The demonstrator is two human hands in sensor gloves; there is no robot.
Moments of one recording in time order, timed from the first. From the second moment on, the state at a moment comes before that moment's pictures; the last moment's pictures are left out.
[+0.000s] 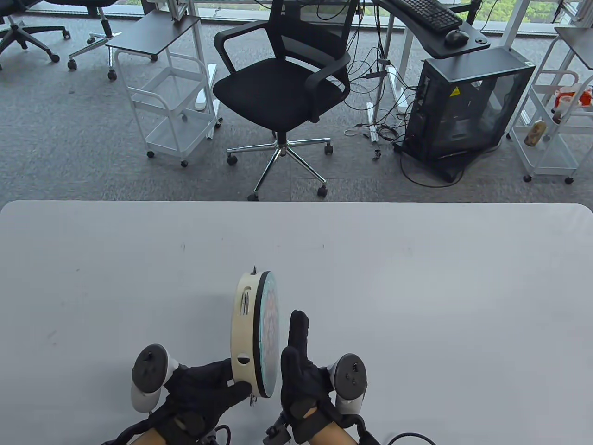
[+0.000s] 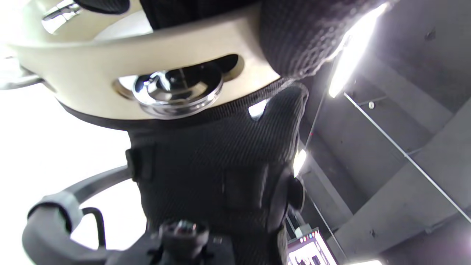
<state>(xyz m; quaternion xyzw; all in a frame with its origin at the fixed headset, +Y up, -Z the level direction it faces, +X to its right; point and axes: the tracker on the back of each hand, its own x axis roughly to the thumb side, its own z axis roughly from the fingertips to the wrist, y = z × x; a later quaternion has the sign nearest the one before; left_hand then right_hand) -0.212 -0.692 -0.265 -0.08 -0.32 0.63 0.70 0.022 -0.719 -0.271 0.22 -0.01 0.65 0.73</state>
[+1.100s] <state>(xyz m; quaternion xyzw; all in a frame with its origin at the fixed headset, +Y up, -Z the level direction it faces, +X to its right) -0.222 -0.690 -0.264 -0.04 -0.29 0.64 0.71 0.027 -0.711 -0.270 0.22 -0.03 0.66 0.71</state>
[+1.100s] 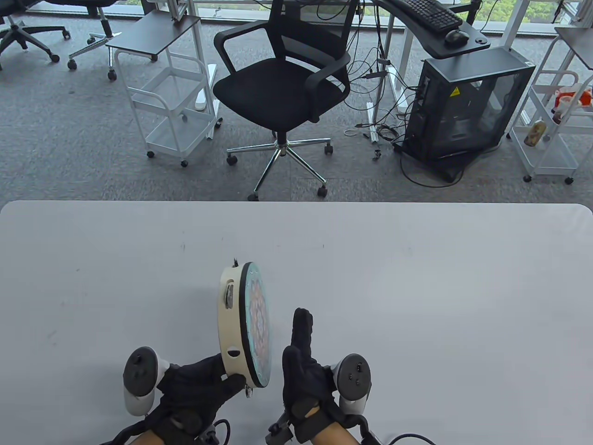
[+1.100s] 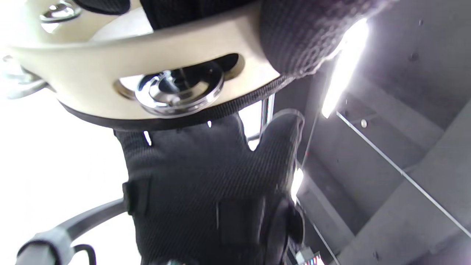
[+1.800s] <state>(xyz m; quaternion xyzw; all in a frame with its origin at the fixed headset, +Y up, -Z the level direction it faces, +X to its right) -0.192 -0.698 -0.257 -0.12 -0.37 0.59 0.70 0.005 -0.712 -0.257 0.26 0.01 0.65 0.71</state>
